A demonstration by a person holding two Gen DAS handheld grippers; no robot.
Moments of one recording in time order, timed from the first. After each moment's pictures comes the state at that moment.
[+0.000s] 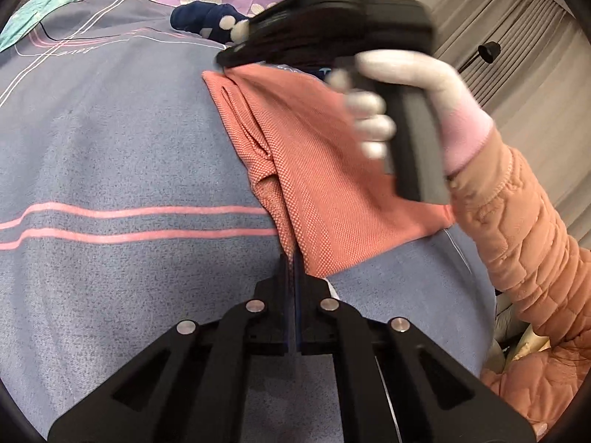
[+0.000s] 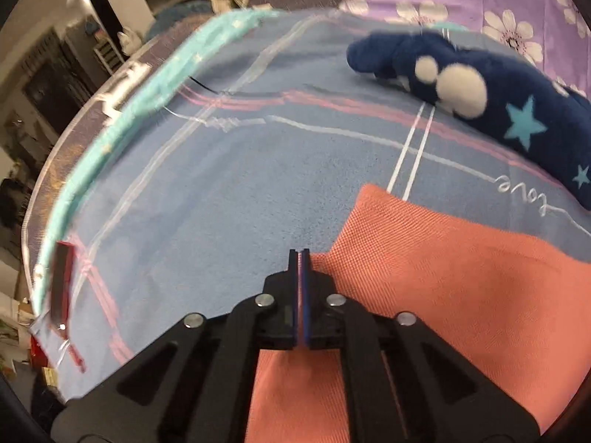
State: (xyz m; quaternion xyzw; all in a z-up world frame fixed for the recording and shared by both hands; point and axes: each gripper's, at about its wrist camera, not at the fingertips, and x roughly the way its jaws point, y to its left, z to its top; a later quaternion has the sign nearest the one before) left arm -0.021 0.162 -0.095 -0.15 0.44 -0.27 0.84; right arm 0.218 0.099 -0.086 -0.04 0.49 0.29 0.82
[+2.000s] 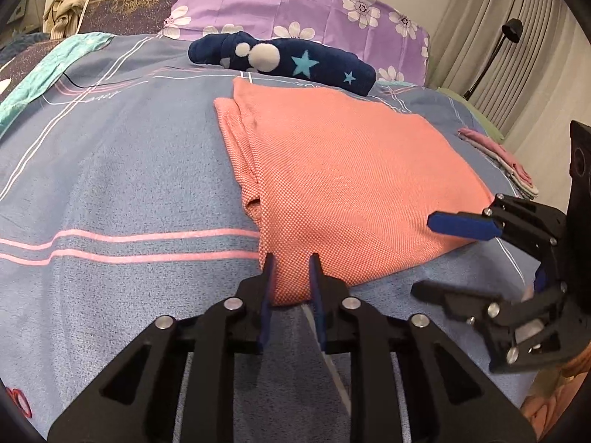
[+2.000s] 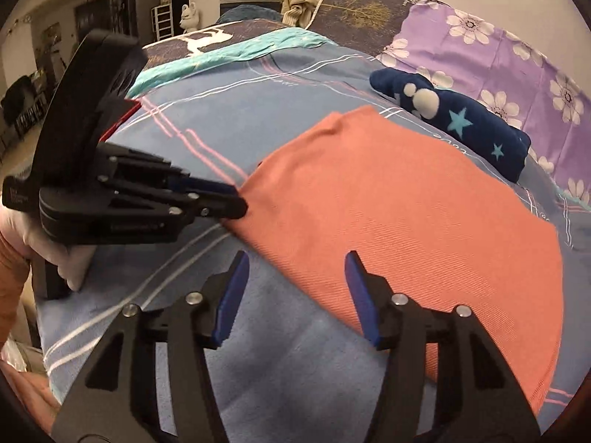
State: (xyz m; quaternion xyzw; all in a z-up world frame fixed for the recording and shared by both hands) left arm -0.021 0.122 -0.091 -0.06 0.41 -0.16 0.90; right arm -0.004 0.002 -0.090 -0.19 0.37 0.32 0.85
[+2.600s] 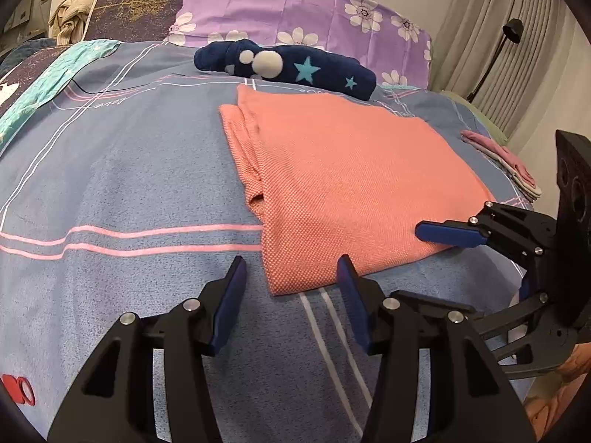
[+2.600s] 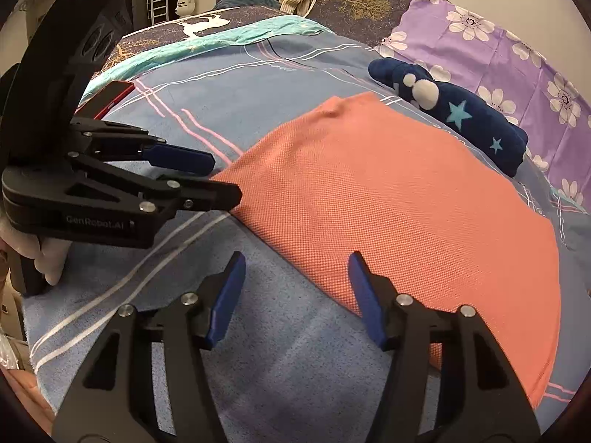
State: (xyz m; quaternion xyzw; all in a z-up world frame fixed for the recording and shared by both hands) left arm -0.031 0.122 -0.084 -0.06 0.40 -0.15 0.90; right arm -0.007 0.008 -0.102 -0.21 0.38 0.30 0.85
